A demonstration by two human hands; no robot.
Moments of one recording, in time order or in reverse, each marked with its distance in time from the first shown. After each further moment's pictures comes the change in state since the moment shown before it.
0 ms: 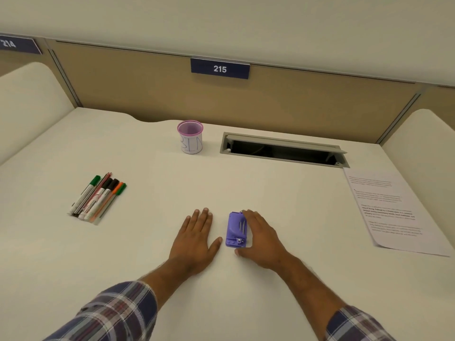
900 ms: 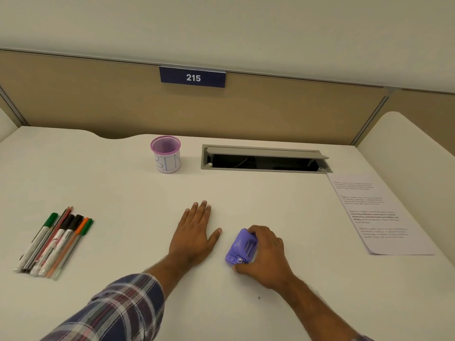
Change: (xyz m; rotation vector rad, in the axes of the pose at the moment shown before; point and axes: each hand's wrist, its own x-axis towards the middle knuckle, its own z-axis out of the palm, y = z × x) left_hand 0.108 -0.008 -0.008 -0.067 0.049 0.120; right_hand 0.015 0.008 -0.005 0.088 0.300 0.120
